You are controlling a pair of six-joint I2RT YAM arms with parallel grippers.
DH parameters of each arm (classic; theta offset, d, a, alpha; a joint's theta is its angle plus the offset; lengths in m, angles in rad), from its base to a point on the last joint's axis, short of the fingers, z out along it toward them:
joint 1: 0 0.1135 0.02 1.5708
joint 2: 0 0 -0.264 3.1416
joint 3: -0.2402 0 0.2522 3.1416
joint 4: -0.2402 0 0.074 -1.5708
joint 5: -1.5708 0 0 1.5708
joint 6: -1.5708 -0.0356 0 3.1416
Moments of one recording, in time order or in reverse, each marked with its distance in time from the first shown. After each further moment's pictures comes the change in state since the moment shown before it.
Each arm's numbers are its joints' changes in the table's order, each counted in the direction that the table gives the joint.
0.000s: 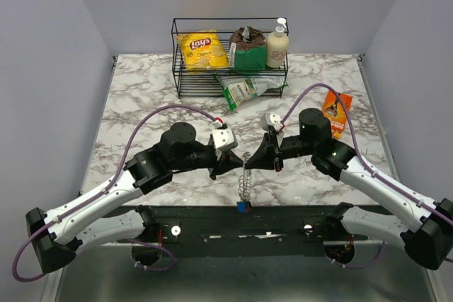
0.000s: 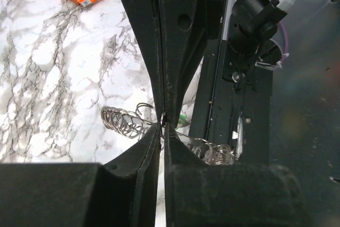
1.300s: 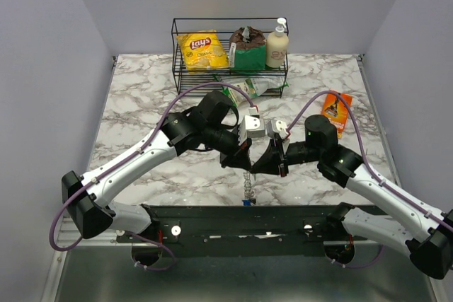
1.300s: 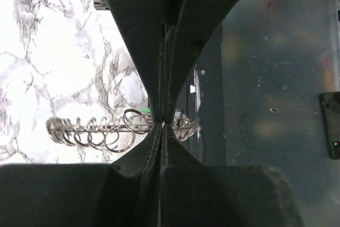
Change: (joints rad) left arm 0.065 -0.429 -0.471 -0.526 -0.322 -0.192; right arm 0.001 0.095 0.052 -0.059 -0.034 0.041
